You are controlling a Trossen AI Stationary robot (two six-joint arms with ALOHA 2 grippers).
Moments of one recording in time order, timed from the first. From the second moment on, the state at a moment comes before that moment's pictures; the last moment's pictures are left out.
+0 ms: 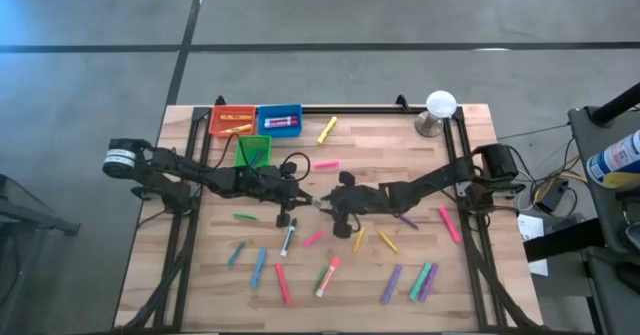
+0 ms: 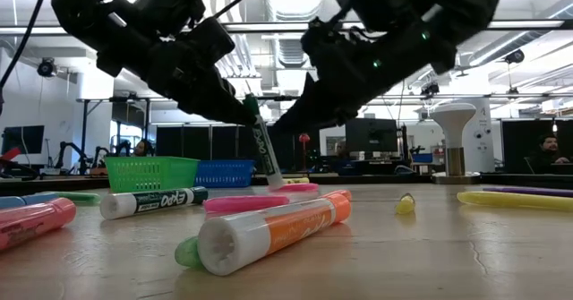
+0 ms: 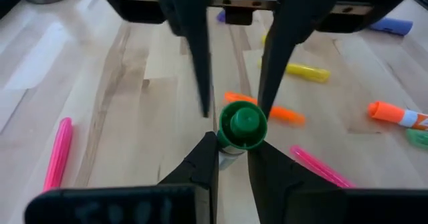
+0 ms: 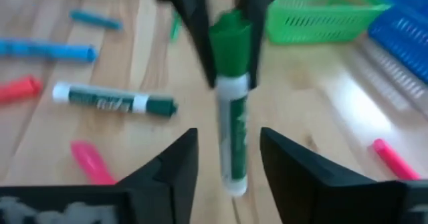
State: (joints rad) left arm 0.02 1.44 0.58 0.39 0.06 0.07; right arm 0.11 1.81 0.84 0.48 0.23 0.12
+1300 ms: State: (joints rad) left arm 0.02 1.43 0.62 0.56 0.02 0.00; right arm 0.10 1.87 0.79 0.82 0.21 0.07
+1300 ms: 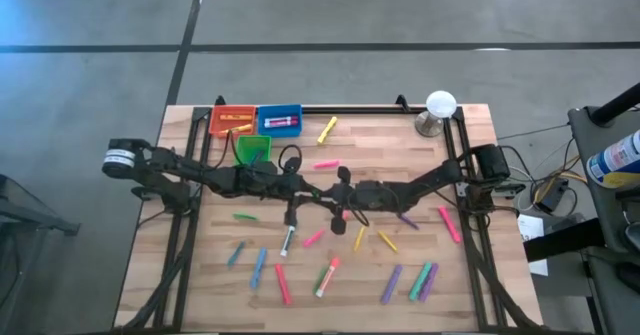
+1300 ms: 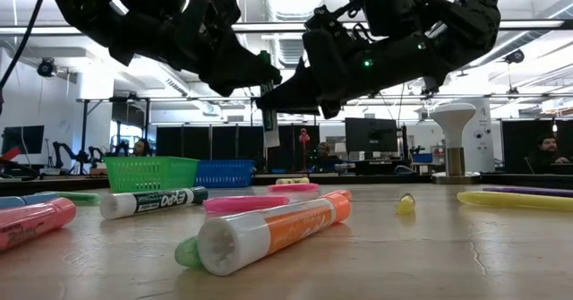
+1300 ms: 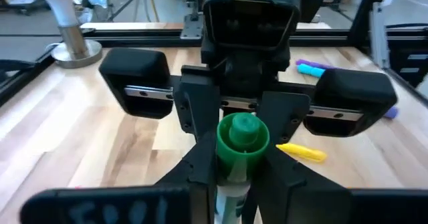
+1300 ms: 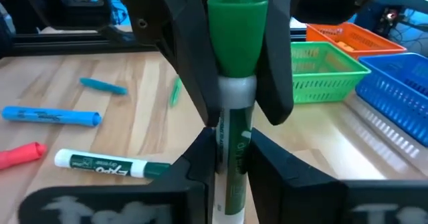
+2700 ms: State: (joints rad) left arm 0.61 1.53 1.03 -0.24 -0.37 0.36; right arm 0.11 1.86 0.79 0.58 0.34 -0.03
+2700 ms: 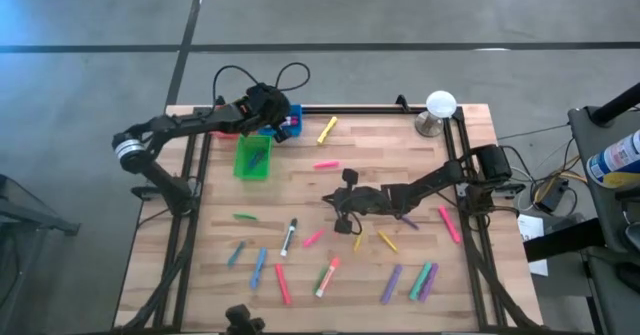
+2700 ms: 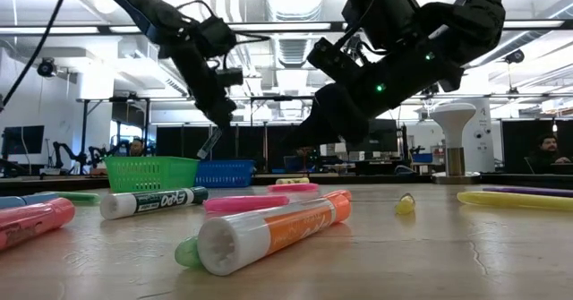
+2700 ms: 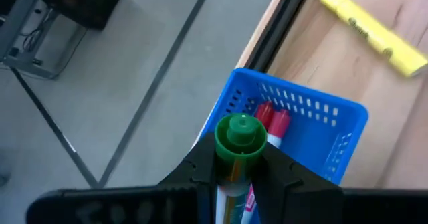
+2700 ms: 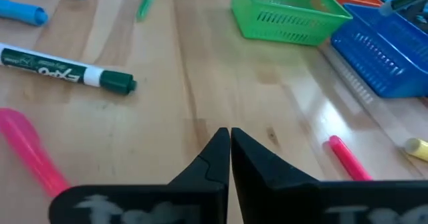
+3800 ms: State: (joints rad) left arm 0.64 1.64 1.03 -0.20 -0.44 0.45; right arm 0.12 1.86 0.79 0.56 0.34 -0.05
